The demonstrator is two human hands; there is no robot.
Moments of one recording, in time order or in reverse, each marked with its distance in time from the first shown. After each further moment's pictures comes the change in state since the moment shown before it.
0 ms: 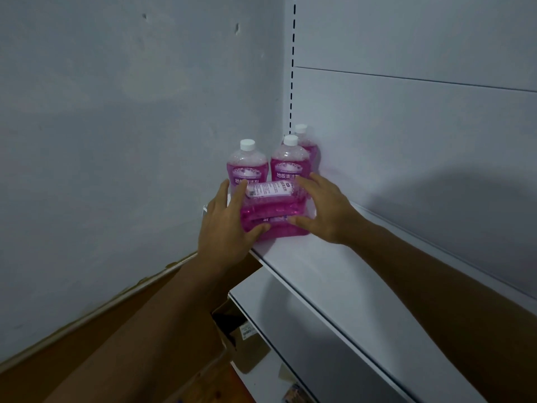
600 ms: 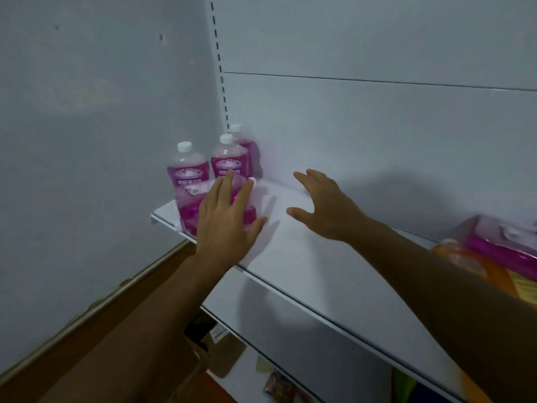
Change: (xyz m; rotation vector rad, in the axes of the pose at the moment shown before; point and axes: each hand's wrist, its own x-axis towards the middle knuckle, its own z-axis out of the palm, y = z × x) left_hand -0.025 0.064 0.021 0.134 0.076 0.354; right_hand -0.092 0.015 -0.054 -0.126 0.105 0.203
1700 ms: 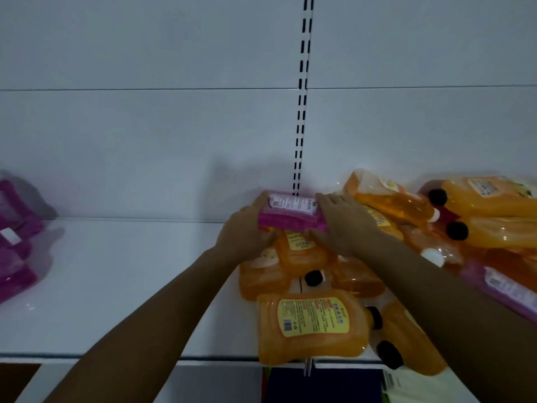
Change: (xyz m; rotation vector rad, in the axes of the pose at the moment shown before) left_hand 0.003 0.332 0.098 -0.658 -0.561 0.518; right_hand -0.251 0.179 -0.156 -0.509 0.038 0.667
